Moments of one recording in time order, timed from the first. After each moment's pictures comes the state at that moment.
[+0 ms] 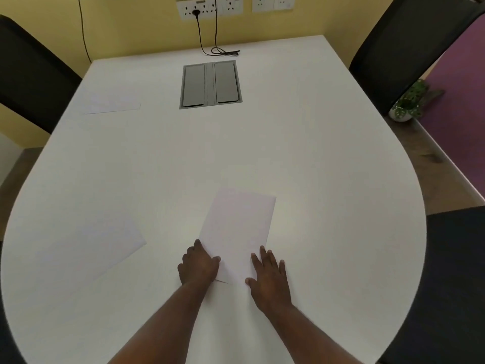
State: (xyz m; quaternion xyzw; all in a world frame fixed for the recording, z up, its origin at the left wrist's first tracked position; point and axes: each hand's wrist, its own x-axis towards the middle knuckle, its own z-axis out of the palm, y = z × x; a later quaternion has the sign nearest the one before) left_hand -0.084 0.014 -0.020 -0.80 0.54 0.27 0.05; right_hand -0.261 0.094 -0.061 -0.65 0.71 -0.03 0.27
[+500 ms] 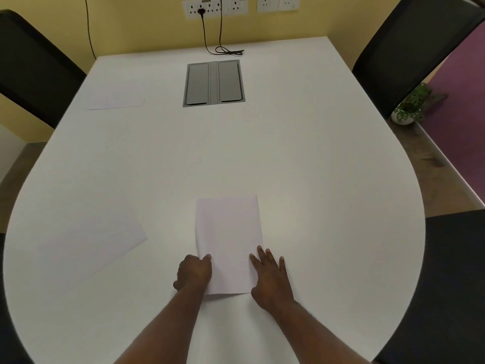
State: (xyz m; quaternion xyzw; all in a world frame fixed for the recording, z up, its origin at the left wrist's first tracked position) left_hand -0.078 0.031 -0.022 -0.86 0.37 0.35 -0.01; right_hand -0.271 0.096 -0.059 -0.67 0.69 0.00 0.28
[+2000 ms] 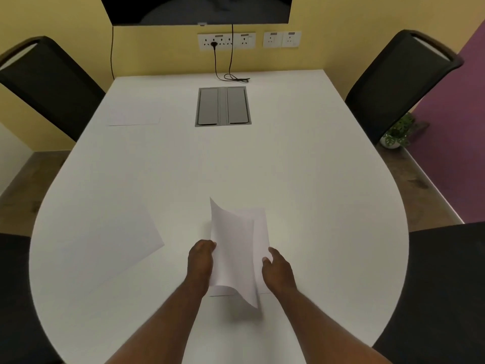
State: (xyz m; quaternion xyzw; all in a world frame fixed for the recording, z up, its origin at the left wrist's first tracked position) left_hand -0.062 0.038 0.081 -0.71 0.27 0.53 -0.38; right_hand -0.252 0.077 0.028 -0.41 0.78 -0.20 0.43
